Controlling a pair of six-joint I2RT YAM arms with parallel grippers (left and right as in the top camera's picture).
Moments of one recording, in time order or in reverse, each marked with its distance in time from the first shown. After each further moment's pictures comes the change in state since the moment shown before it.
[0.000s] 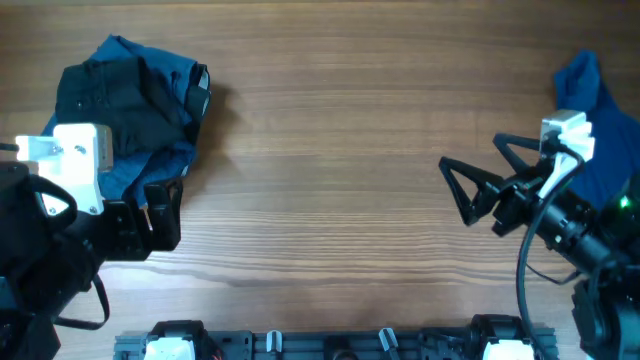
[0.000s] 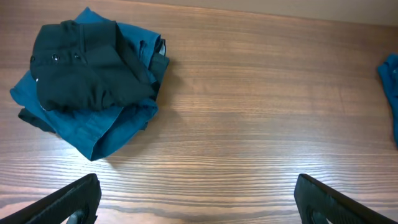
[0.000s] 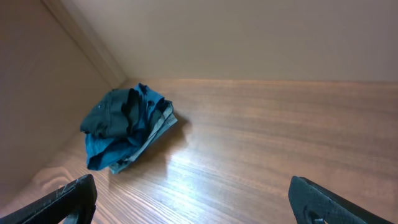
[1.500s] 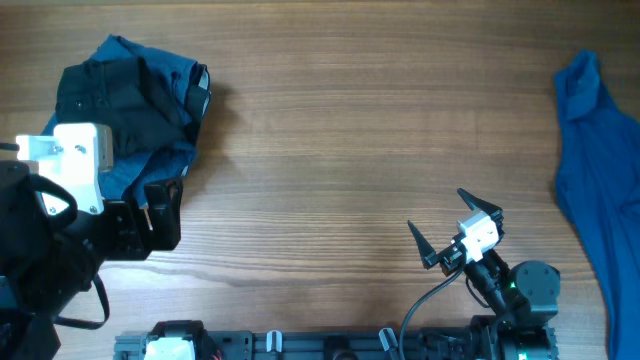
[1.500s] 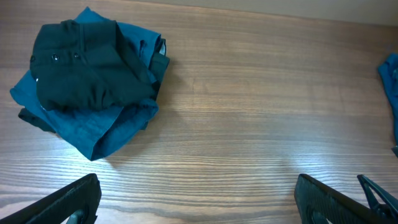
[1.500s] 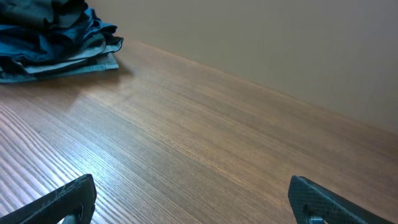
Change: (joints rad) left arm 0.000 0.001 -0.001 0.000 0.000 0.000; right arm 0.044 -0.760 -1.103 0.560 0.116 -0.385
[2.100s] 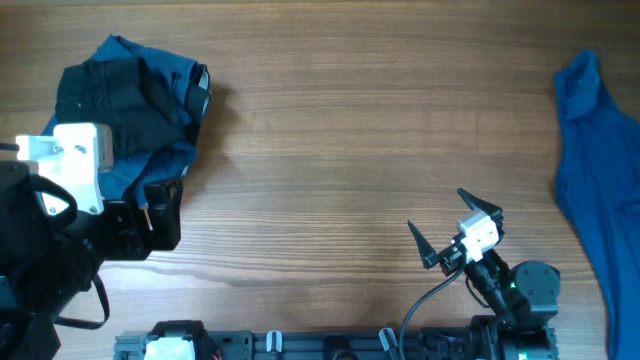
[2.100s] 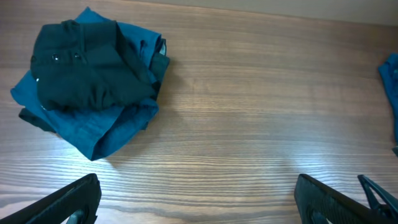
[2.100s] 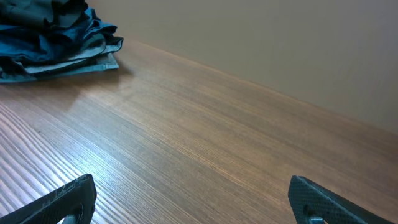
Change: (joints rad) left arm 0.000 0.000 0.000 0.000 -0.004 0.000; right arm 0.000 0.000 0.000 0.000 0.000 0.000
